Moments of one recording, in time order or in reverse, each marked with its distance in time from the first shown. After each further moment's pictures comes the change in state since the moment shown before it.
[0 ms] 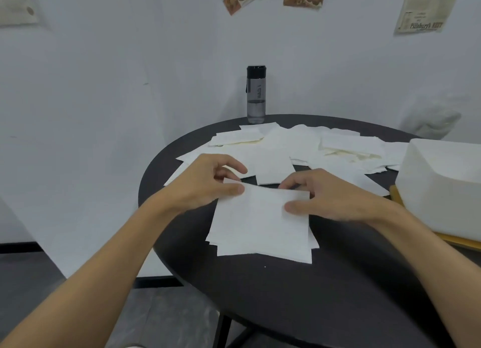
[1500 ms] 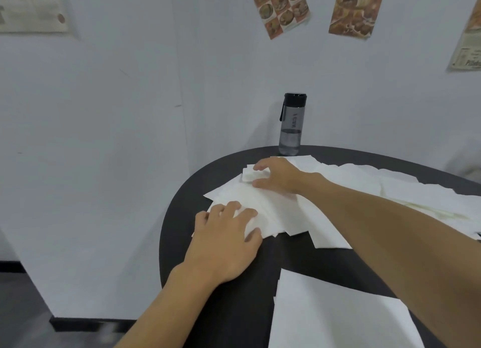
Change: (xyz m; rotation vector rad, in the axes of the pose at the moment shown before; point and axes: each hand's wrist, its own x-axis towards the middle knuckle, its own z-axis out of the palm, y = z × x) left_hand 0.036 -0.086 -0.007 0.775 0.181 -0.131; right_hand 0.288 -0.003 0.022 -0.461 0.136 -0.092
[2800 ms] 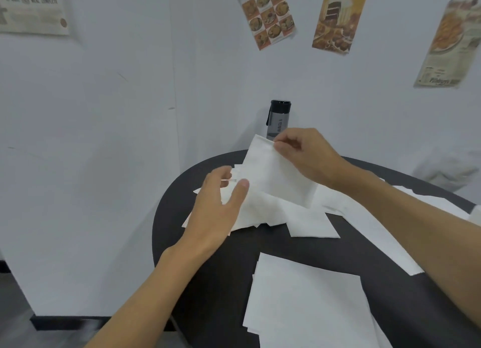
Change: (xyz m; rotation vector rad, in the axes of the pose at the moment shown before) left_hand -0.008 0.026 -0.041 -0.932 0.297 -0.092; right_hand -0.118 -0.050 -0.095 0.232 0.338 -0.093
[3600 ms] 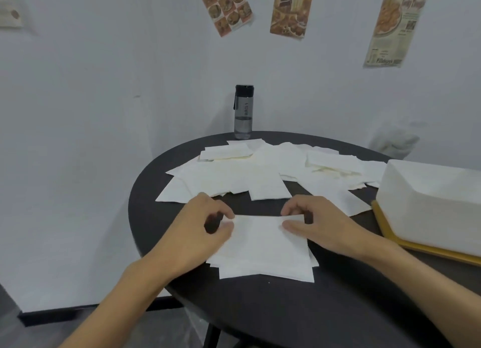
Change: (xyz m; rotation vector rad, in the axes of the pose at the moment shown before) left_hand -0.085 0.011 -0.004 0.326 -0.351 0.143; right_hand -0.192 0.033 -0.018 0.039 -0.226 0.257
